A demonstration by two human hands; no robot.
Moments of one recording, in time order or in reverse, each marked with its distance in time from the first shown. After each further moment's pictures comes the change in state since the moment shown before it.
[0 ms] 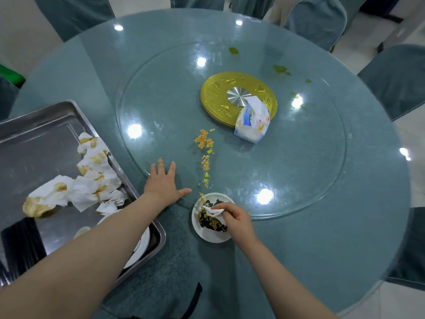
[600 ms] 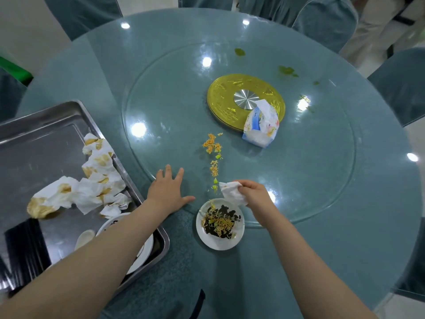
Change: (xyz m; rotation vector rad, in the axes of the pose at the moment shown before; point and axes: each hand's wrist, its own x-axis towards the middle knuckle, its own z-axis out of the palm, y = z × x) left_hand -0.013 0.002 -0.011 0.103 0.011 0.052; right_hand 0.060 -0.064 -0.034 0.139 0.004 0.229
